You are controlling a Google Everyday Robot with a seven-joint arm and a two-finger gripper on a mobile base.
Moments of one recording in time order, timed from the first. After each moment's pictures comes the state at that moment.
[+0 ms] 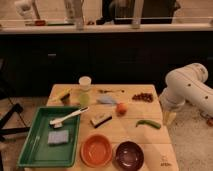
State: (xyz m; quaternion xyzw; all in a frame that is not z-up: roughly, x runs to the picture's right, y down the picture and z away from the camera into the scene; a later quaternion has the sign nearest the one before) arm 0.286 0.111 0.683 -0.28 0.02 0.02 0.96
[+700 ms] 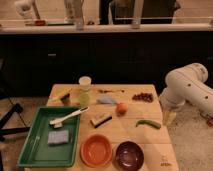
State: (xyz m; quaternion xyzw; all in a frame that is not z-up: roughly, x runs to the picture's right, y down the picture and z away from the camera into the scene) arm 0.286 0.111 0.683 -0.28 0.02 0.02 0.96
